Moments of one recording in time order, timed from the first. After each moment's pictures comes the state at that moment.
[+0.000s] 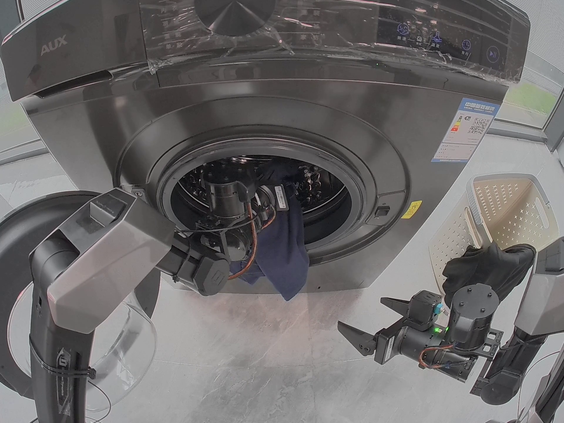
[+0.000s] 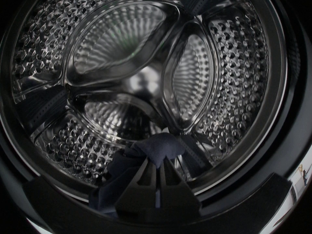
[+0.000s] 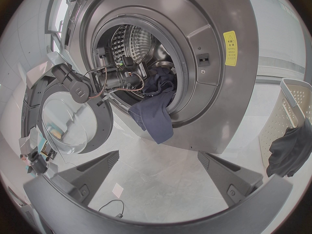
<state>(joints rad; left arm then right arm) -0.54 2.35 -1.41 -1.03 0.26 -0.18 0.71 1.98 -0.18 -1.54 -0.09 0.19</state>
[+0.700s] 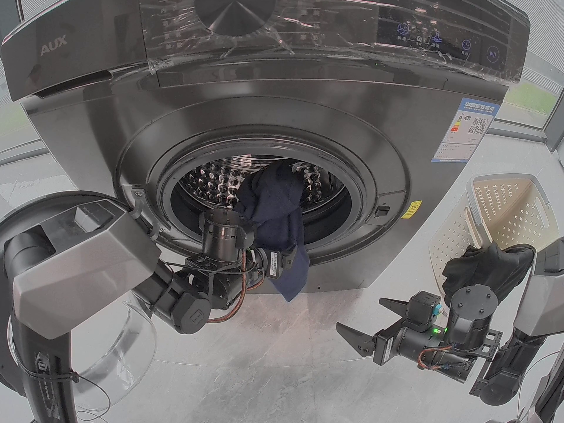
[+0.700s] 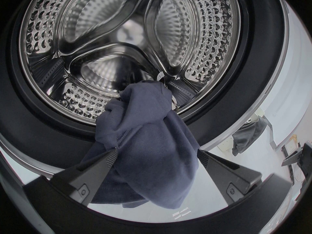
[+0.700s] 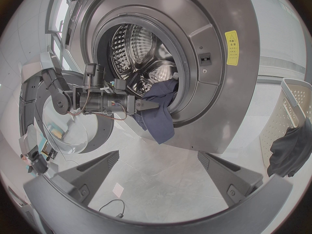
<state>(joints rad) -0.58 2.23 -1.04 -0.89 0.19 -0.10 0.71 1.99 -0.18 -1.54 -0.09 0.19</state>
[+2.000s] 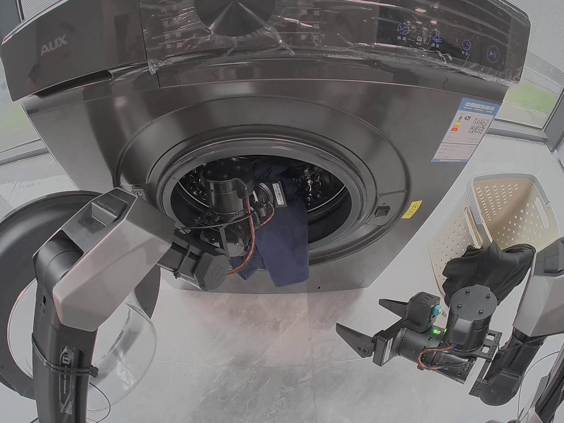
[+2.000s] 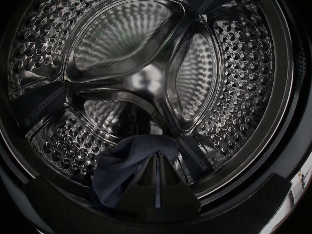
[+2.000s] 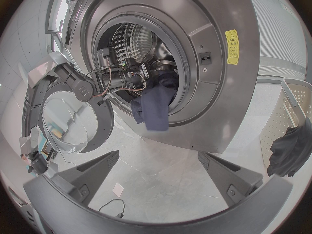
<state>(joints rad) -0.53 2.37 -1.46 -1.00 0.24 -0.20 0.71 1.99 -0.18 -1.54 -0.09 0.19</state>
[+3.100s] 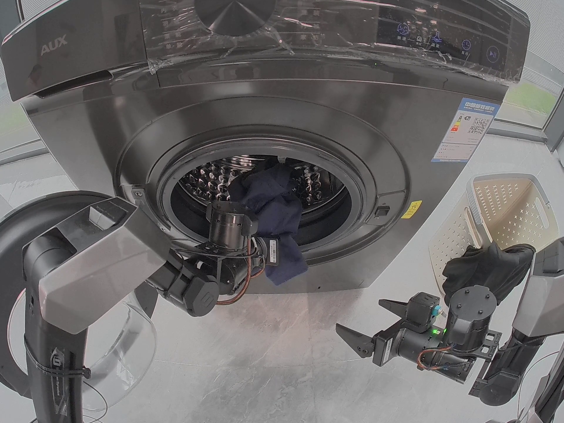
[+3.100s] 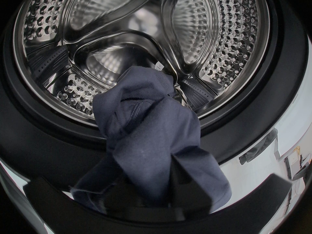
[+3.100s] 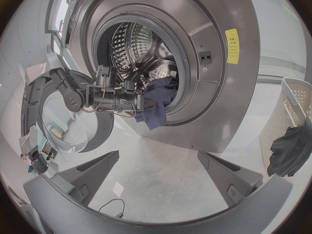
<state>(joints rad) -0.54 2.32 -1.21 -0.79 0.21 -0.17 0.71 1.99 -0.18 -1.54 -0.09 0.19</state>
